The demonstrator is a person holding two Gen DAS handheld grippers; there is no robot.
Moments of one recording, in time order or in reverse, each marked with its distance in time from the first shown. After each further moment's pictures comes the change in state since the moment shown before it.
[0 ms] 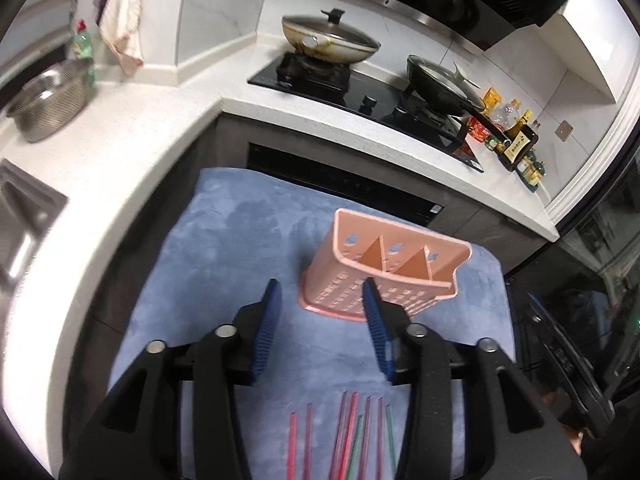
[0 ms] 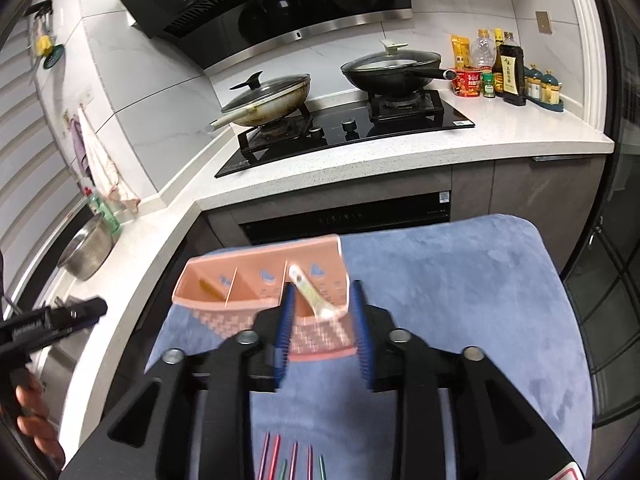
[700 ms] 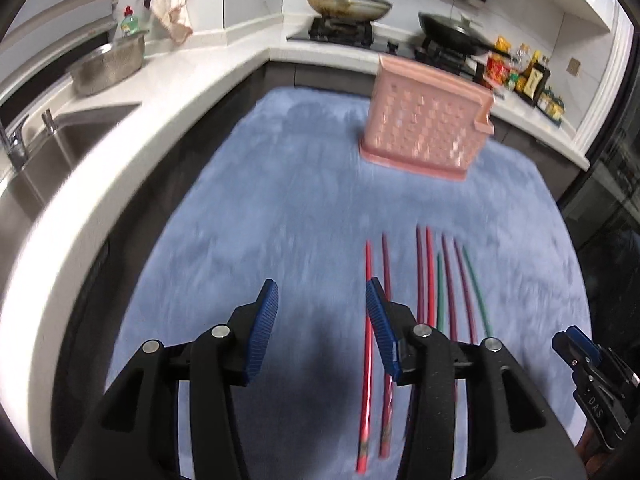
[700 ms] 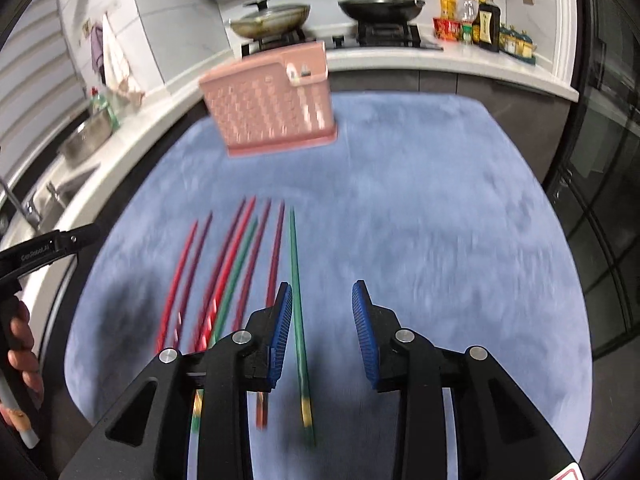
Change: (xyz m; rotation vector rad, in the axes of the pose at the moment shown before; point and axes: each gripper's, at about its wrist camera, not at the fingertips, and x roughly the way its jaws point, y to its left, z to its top) left arm -0.035 0.037 -0.206 0.088 0.044 0.150; right arm -0.091 -0.009 -0.220 -0.093 0.191 -0.098
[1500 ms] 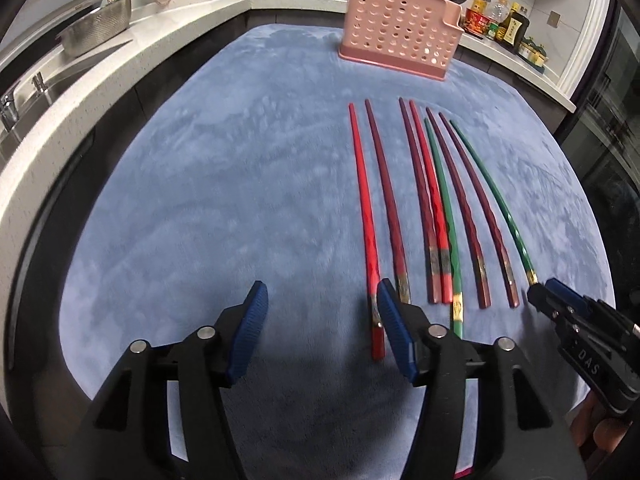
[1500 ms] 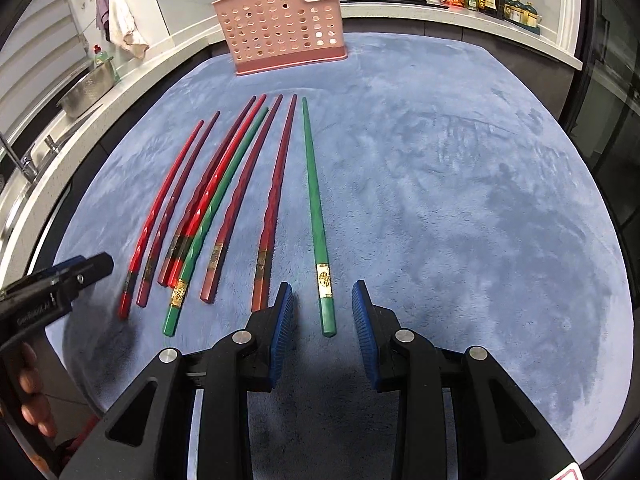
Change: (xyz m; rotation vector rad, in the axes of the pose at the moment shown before) left arm 0.009 -0.003 -0.112 0.061 0.091 -0.035; right arm 0.020 0.011 -0.085 -0.016 0.093 -0.002
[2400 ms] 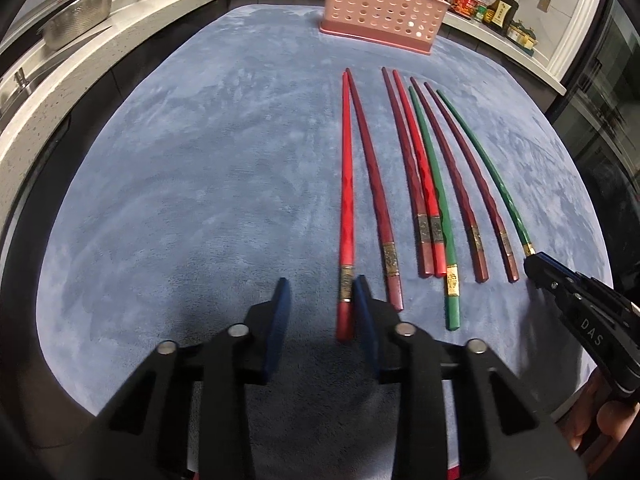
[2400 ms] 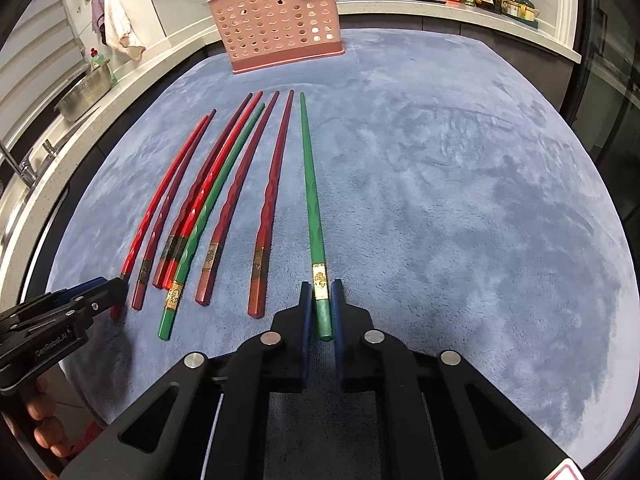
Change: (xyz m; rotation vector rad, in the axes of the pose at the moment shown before) left arm 0.014 -0.009 -0.010 0.034 0.054 -0.050; right arm 0.006 -0.001 -0.002 0.020 0.005 0.008
